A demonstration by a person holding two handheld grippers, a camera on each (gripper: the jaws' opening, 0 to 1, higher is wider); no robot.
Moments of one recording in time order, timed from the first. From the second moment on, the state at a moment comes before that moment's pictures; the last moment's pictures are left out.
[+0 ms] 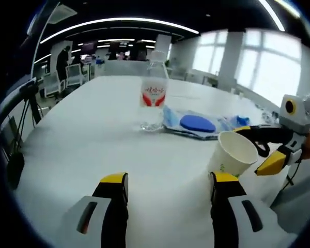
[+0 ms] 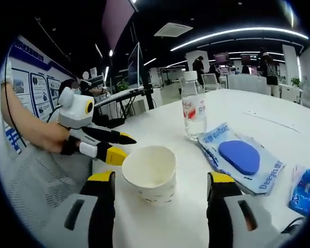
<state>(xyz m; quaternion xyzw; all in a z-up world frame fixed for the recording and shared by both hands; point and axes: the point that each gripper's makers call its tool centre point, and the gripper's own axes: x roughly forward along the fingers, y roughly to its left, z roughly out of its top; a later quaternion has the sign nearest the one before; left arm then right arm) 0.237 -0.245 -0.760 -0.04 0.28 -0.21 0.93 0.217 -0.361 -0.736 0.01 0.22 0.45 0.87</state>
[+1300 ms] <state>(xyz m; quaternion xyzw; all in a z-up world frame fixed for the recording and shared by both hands) 0.312 -0.283 -0.747 -0.06 0.28 -0.25 0.93 0.234 -0.382 -0.698 0.06 0.18 0.42 0.89</state>
